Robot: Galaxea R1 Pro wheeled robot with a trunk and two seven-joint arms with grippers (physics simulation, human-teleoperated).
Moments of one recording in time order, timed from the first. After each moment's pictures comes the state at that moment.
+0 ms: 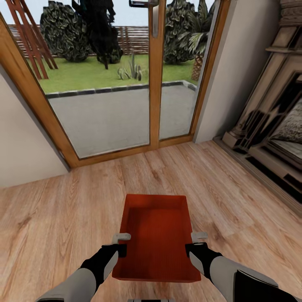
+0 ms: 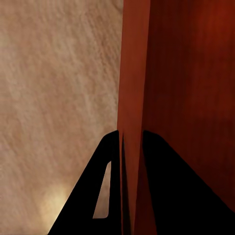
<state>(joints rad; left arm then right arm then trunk) -0.67 -0.15 0.05 -0.29 -0.03 0.27 0.15 -0.81 0.10 1.25 0.01 -1.16 0.12 -0.27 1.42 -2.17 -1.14</state>
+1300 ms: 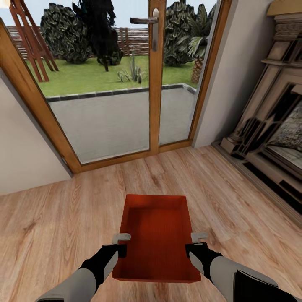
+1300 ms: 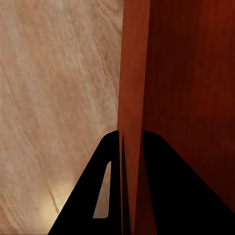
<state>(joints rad) -0.67 -0.15 0.05 -0.29 -0.03 0.27 0.15 -0.81 0.10 1.25 0.01 -1.16 0.12 -0.27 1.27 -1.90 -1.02</state>
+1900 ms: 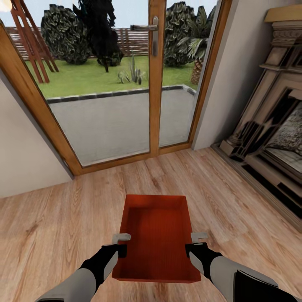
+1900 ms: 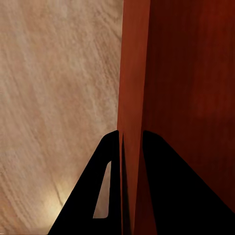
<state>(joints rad) -0.67 -0.15 0.05 -0.29 -0.03 0.27 0.15 -0.81 0.10 1.25 0.01 -1.16 0.12 -0.27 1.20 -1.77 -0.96</state>
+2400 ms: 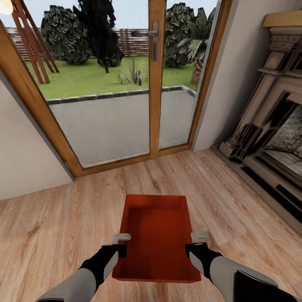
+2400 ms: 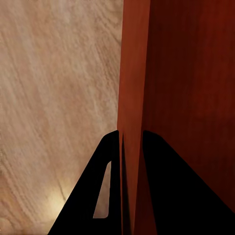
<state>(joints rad) -0.67 -0.15 0.05 -0.29 -0.03 0.27 0.15 -0.81 0.10 1.25 0.01 -1.16 0.12 -0.27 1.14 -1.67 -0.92</state>
